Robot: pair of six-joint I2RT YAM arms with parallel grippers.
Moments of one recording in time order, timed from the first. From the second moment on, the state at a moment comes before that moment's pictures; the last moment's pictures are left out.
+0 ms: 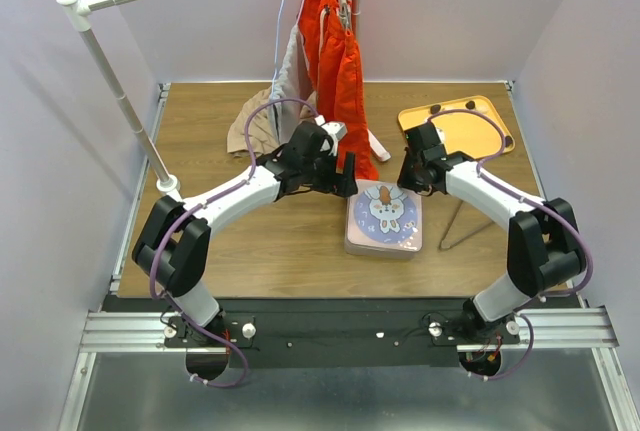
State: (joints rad) left arm -0.65 1.64 1.18 -0.26 0.24 -0.39; right arm 0.39 1.58 1.06 -0.43 0.16 0.60
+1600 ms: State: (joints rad) left arm -0.73 1.89 1.39 -0.26 0.20 -0.39; right arm 0.37 1.27 0.96 -0.57 0.20 0.61
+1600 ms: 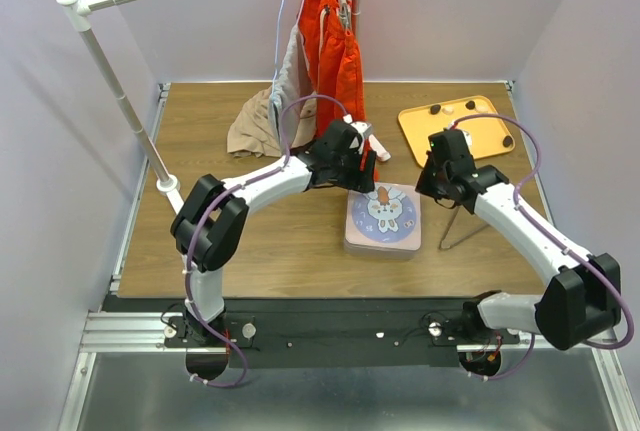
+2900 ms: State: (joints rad) left arm -0.83 1.69 1.07 -0.16 0.26 -0.39; right arm 0.37 1.14 0.70 -0.53 -0.07 0.69
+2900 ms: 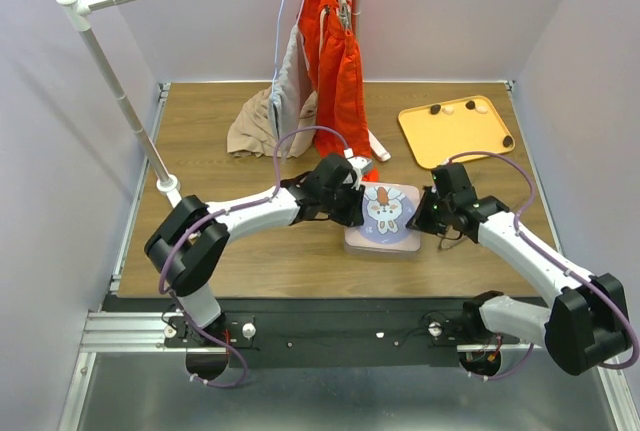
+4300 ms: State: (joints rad) left arm -0.89 1.64 1.12 -0.29 0.21 -0.39; right arm 0.49 1.11 0.63 -0.48 -0.13 0.78
